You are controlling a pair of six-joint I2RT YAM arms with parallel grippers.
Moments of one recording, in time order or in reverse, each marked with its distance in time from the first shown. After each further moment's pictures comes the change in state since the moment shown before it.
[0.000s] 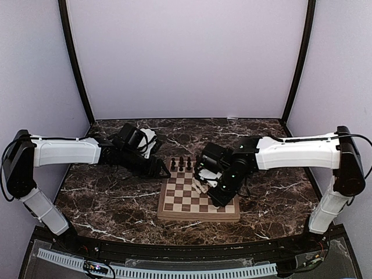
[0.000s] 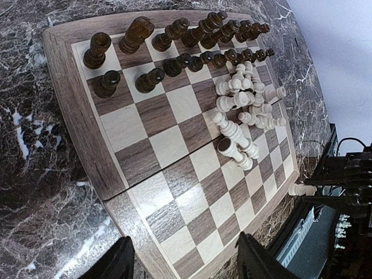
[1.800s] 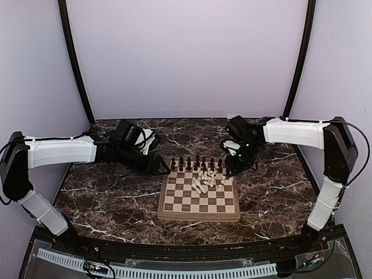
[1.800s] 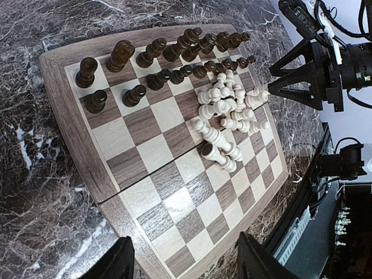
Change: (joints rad) left arm 0.000 -0.044 0.016 -0.016 0.002 0.029; right arm -0.437 0.098 0.031 0.110 -0.054 -0.113
